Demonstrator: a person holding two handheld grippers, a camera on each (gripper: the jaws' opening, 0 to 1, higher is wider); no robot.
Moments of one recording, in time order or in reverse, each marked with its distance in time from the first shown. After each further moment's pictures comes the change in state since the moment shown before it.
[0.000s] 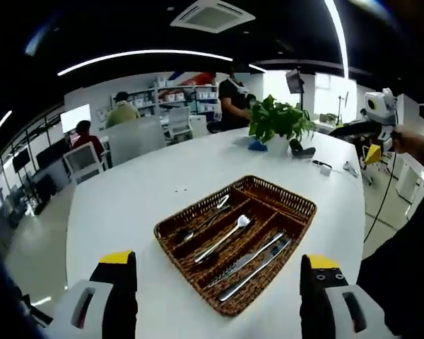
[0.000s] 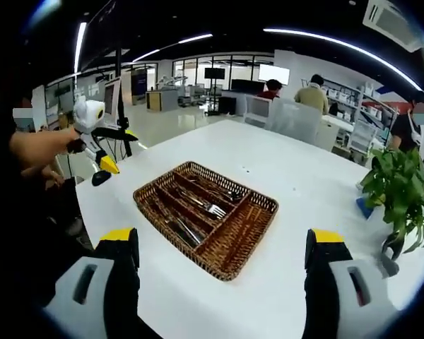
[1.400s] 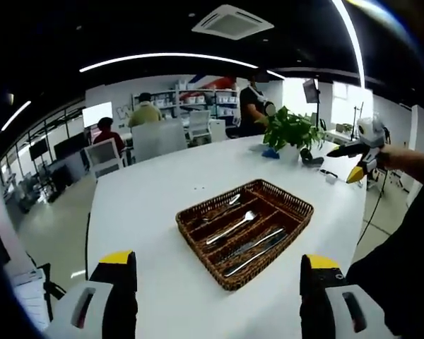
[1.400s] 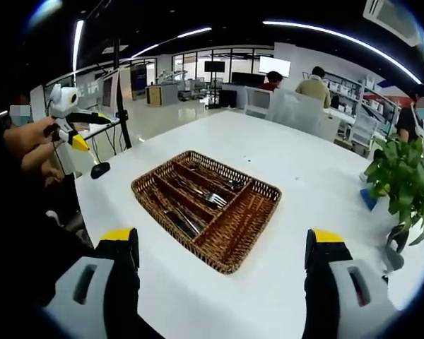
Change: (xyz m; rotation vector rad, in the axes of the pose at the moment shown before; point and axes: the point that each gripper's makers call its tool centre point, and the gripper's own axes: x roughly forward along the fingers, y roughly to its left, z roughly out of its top) left arm -0.068 0.002 -0.001 -0.043 -0.030 0.074; right arm 0.008 -0.003 -0.018 0.007 0.042 0.011
